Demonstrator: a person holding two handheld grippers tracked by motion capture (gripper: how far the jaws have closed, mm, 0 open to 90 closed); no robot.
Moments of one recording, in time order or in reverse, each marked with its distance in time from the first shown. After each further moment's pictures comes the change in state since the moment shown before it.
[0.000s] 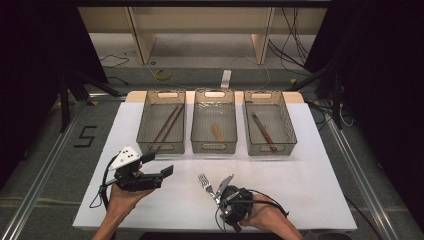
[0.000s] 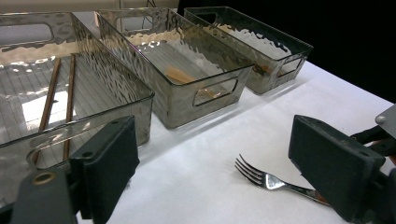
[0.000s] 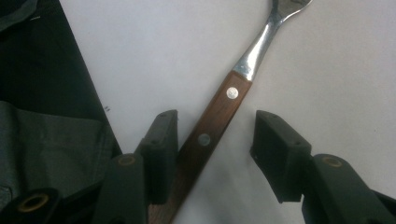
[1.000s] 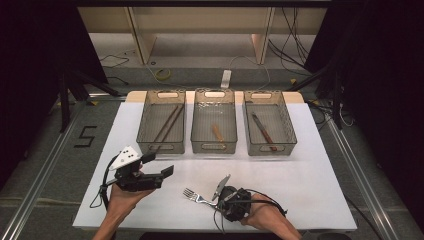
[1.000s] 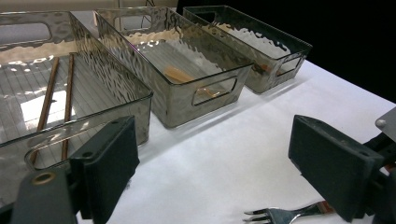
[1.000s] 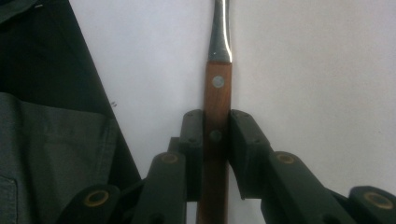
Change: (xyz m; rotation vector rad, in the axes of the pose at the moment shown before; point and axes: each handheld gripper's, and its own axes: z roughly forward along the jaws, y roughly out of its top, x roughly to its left) left arm 0.000 0.000 0.001 0.003 -0.004 0.003; right arm 0.003 0.005 -0.001 0.042 0.005 -0.031
